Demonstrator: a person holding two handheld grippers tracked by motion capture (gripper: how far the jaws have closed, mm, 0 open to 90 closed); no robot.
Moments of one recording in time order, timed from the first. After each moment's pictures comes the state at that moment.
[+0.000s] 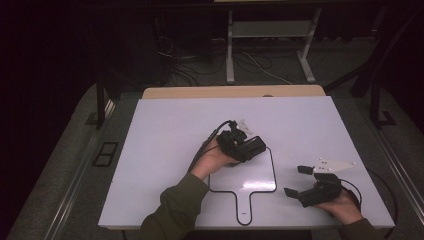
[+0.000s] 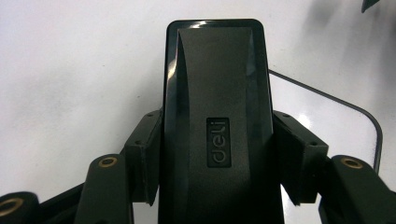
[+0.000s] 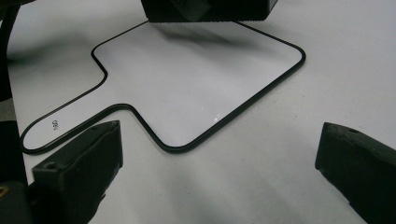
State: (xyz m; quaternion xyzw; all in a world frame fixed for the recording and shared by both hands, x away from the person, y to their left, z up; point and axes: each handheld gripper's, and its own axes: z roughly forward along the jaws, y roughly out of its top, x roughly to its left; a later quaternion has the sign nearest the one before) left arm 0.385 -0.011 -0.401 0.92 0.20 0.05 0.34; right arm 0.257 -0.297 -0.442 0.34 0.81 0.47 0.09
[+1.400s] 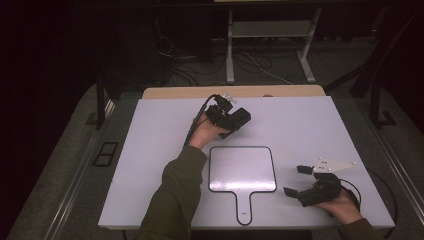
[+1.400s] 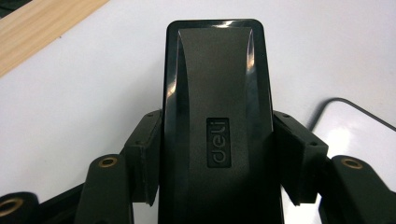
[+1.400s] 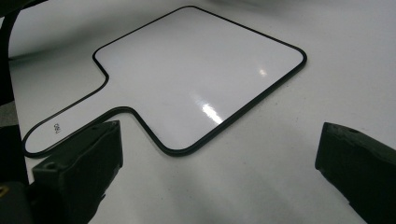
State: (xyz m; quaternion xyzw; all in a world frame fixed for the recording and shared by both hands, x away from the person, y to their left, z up) left arm 0.474 0.014 -0.392 0.89 0.29 0.08 0.34; right arm 0.258 -0.297 -0.442 0.35 0.81 0.47 0.08
